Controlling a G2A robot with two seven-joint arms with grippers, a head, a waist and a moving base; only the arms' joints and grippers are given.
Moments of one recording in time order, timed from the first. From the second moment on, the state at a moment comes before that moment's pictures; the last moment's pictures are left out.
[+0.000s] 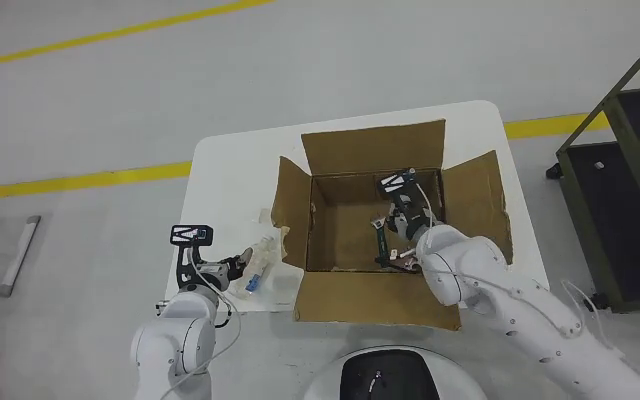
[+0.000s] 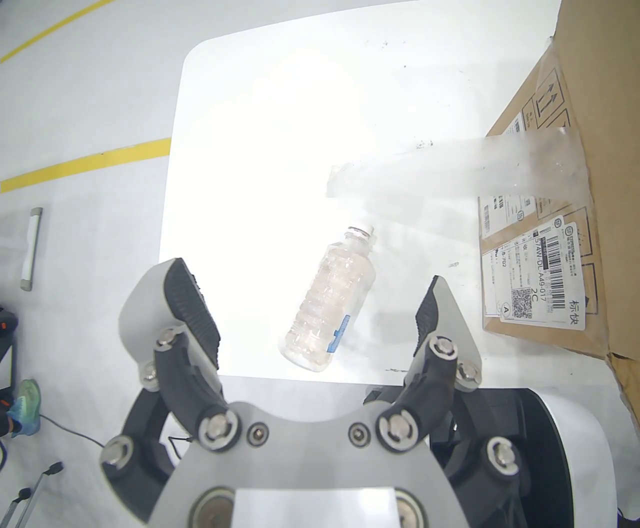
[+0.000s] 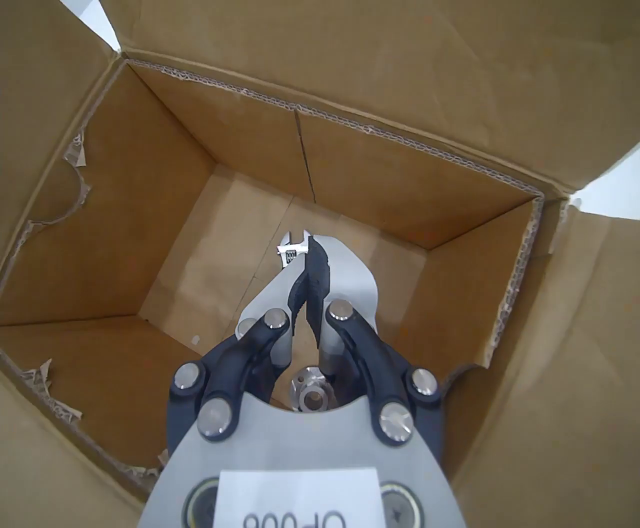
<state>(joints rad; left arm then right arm) 1.44 -1.37 -1.67 -2.08 1.43 -0.10 -0.90 -0.91 -1.17 0.85 -1.83 -1.17 0.51 0.91</state>
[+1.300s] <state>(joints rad) 1.44 -1.37 -1.67 -2.08 1.43 -0.10 -0.90 -0.74 -1.32 0.69 -1.49 -1.11 0.79 1.03</state>
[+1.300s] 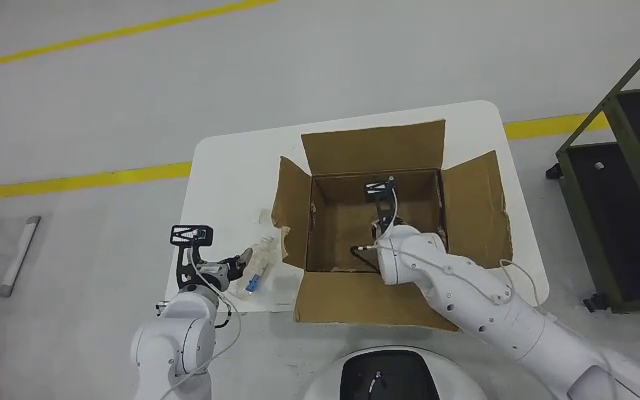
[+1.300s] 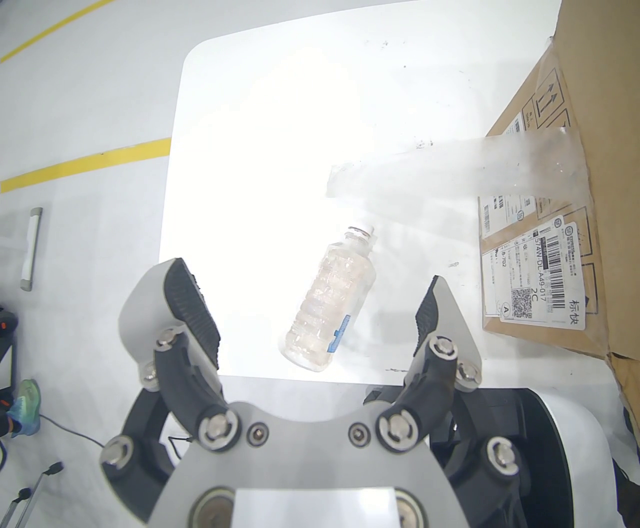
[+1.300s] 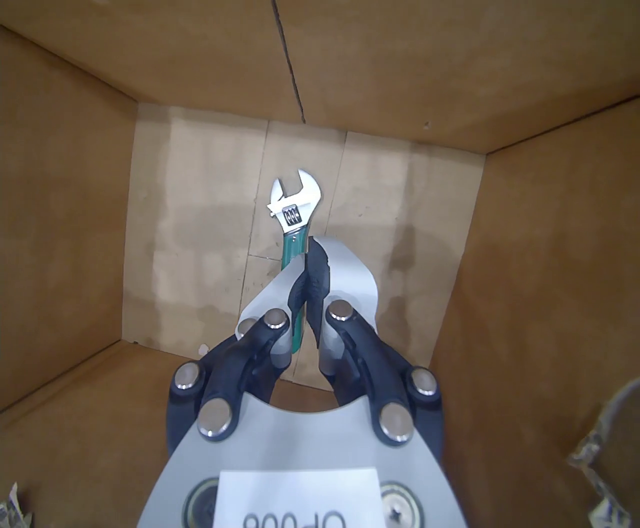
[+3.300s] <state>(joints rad) 1.44 -1.37 -1.67 -2.08 1.43 -0.10 -0.90 -0.68 -1.50 0.73 -1.15 -1.12 0.68 1.09</state>
